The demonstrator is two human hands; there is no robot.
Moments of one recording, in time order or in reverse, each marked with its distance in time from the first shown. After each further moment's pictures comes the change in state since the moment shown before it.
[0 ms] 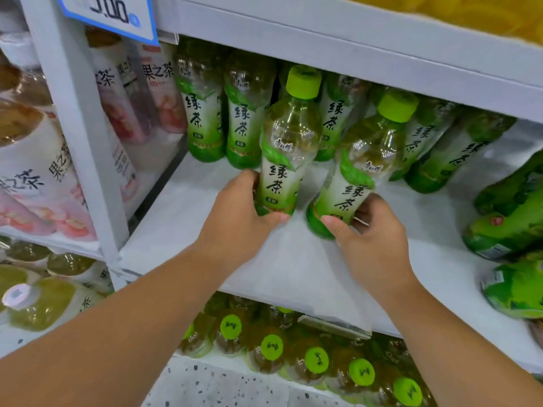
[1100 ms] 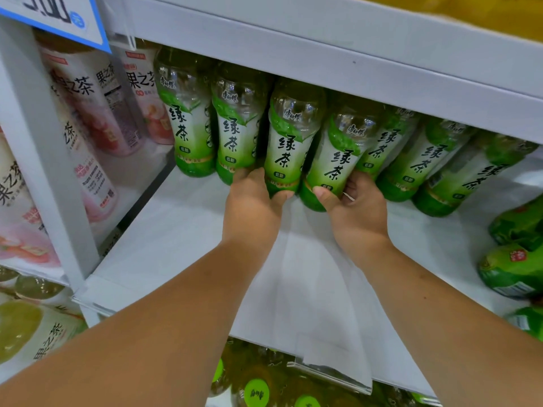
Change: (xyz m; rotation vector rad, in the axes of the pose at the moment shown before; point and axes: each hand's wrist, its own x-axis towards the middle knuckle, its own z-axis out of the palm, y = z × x) left_hand 0.074 -0.009 0.058 0.087 0.300 0.056; right_hand 0.101 0.020 0.033 0.108 0.054 -0.042
